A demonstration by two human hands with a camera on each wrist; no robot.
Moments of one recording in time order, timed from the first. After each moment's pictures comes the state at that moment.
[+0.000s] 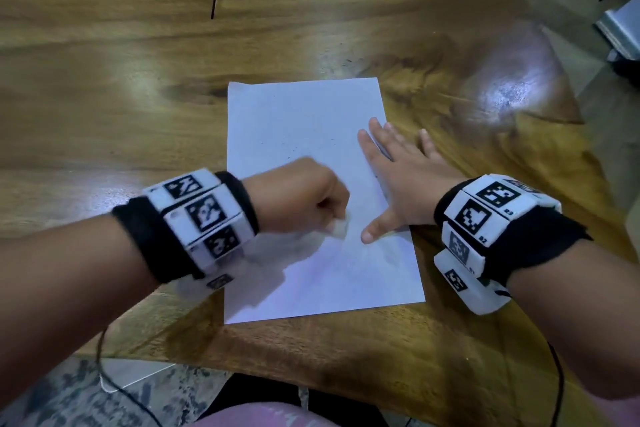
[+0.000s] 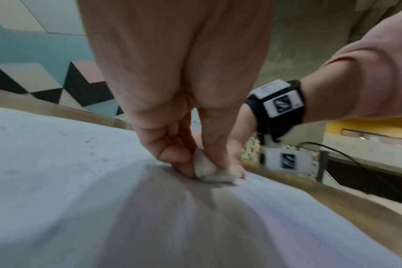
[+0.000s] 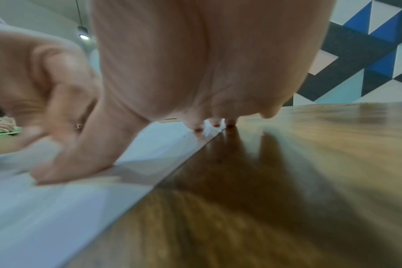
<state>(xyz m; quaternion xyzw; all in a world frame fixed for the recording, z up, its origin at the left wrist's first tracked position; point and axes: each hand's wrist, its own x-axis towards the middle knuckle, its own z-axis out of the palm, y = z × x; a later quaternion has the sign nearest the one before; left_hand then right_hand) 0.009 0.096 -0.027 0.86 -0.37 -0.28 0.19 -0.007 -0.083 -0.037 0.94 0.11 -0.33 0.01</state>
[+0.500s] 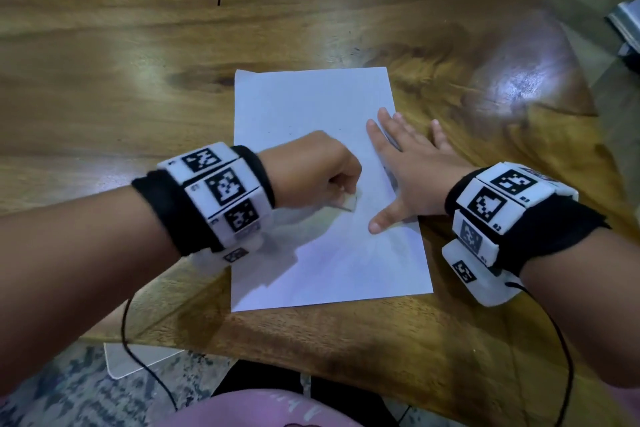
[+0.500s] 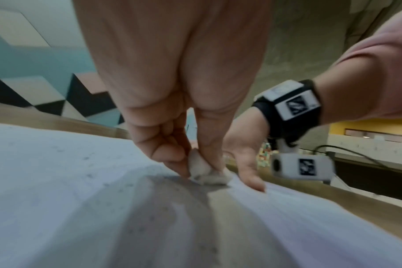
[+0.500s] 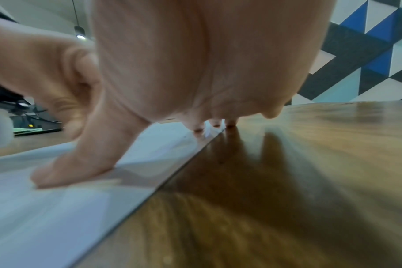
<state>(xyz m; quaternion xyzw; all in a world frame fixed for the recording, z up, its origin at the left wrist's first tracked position) 0.016 0.092 -0.027 0.87 -0.39 -0.25 0.16 -0.007 -0.080 -0.035 0.94 0.10 -0.34 0.01</state>
